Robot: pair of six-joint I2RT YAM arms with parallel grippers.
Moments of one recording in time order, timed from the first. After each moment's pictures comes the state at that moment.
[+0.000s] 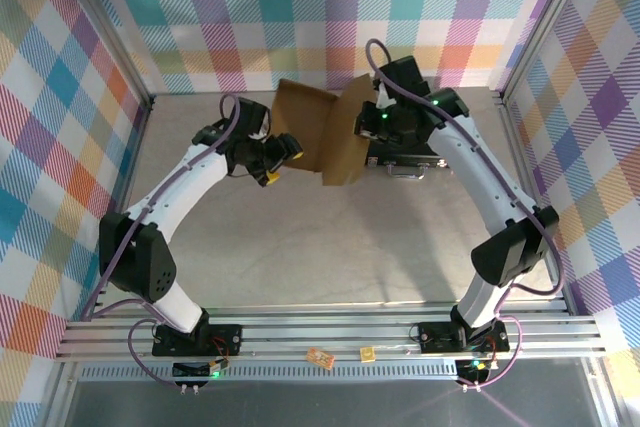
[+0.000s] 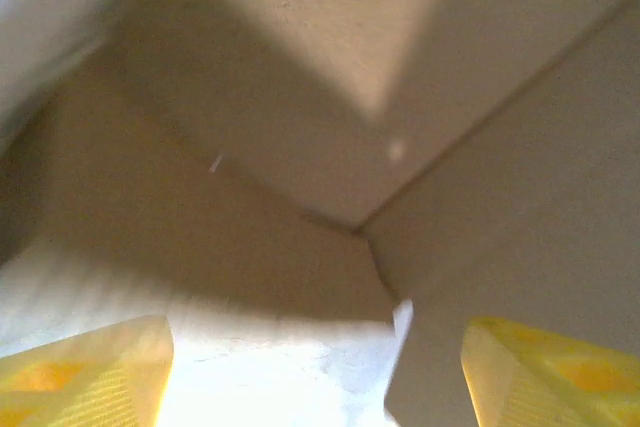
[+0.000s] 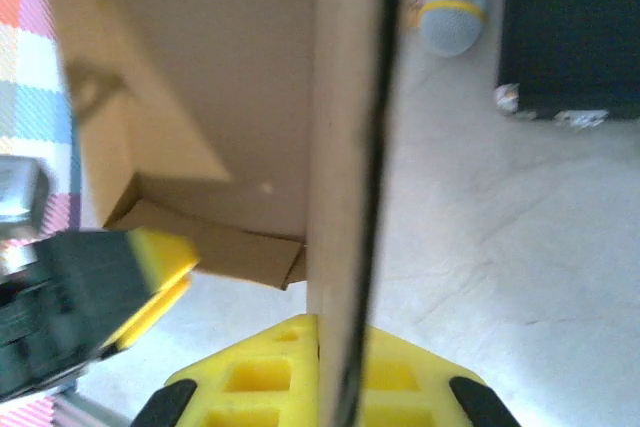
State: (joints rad) left arm -0.40 1.61 1.40 -0.77 0.27 -1.04; right arm 0.52 1.71 1.91 -1.06 -0.20 0.64
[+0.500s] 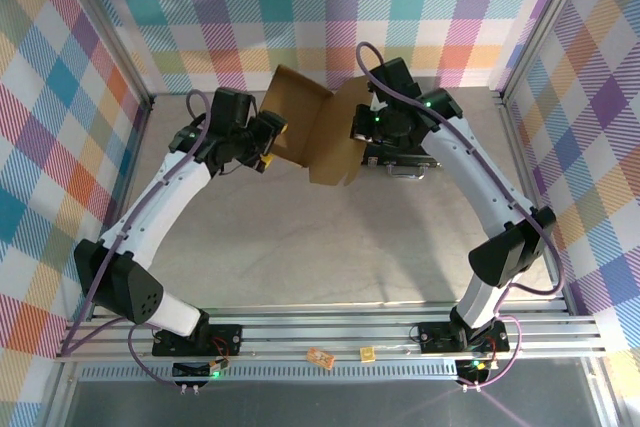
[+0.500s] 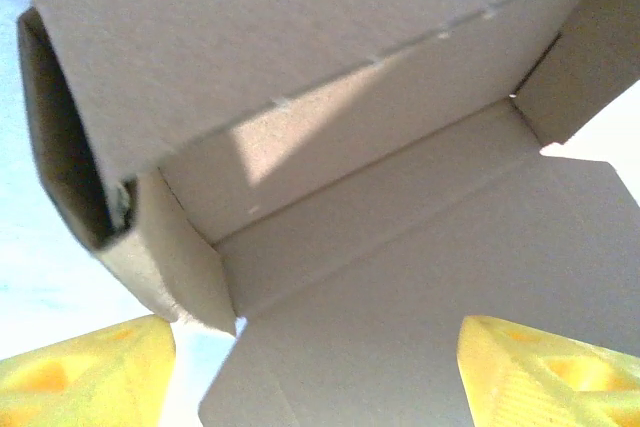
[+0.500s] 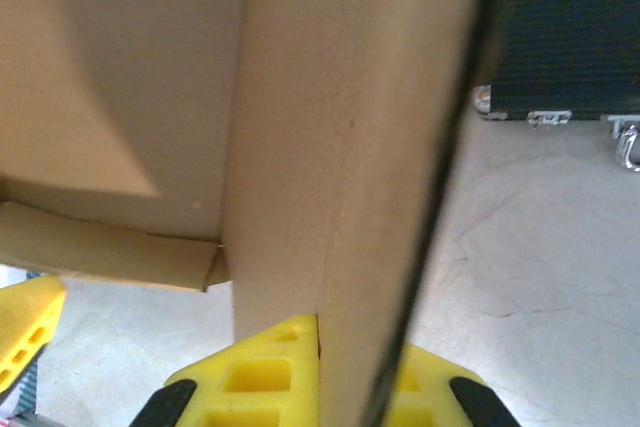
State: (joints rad) left arm -0.39 1.48 1.50 -0.75 0.16 -1.36; right arm 0.55 1.72 1.94 -1.10 -0.09 0.62
